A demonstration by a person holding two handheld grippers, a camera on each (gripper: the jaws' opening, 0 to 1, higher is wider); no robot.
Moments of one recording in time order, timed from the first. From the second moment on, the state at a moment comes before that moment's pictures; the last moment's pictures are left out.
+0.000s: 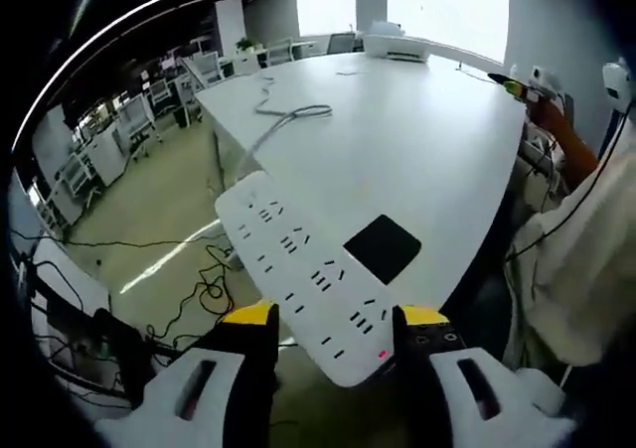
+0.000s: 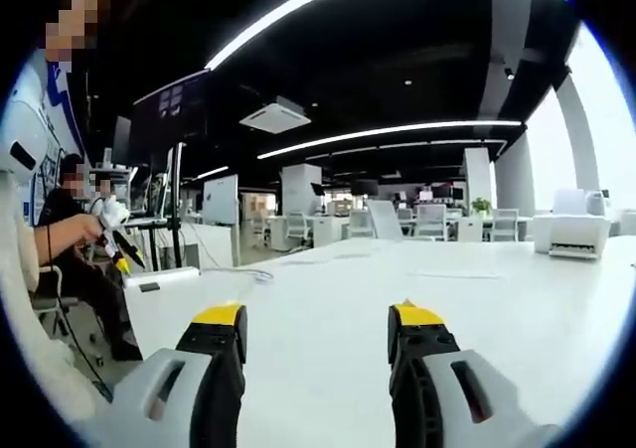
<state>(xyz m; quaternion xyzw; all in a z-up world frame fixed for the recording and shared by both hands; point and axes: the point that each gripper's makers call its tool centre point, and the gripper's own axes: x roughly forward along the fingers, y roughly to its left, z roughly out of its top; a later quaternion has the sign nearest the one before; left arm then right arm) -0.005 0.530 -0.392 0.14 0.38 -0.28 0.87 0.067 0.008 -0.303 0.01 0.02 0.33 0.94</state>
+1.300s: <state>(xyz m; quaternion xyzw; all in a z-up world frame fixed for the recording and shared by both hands) 0.001 0.525 -0.401 0.11 0.44 -0.34 0.82 0.071 0.014 -0.303 0.01 0.02 0.33 0.94</state>
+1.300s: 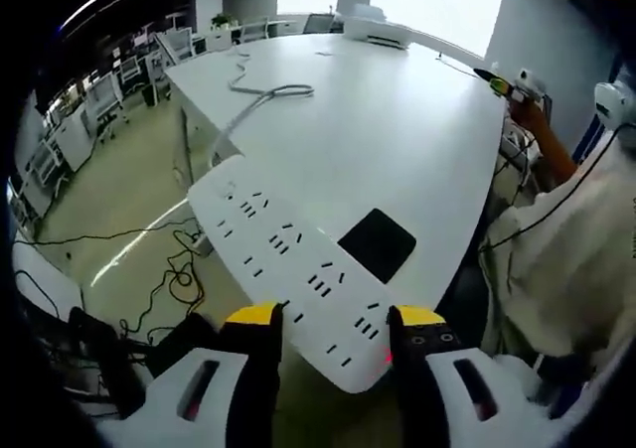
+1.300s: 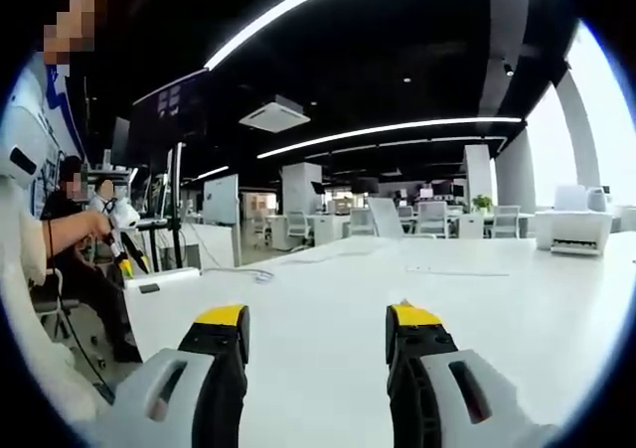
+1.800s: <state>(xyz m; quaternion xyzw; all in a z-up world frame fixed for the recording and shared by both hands) 0.001 0.524 -0.401 0.13 0.46 -0.35 0.81 0.071 0.015 -0.301 0.01 0.02 0.33 0.94</state>
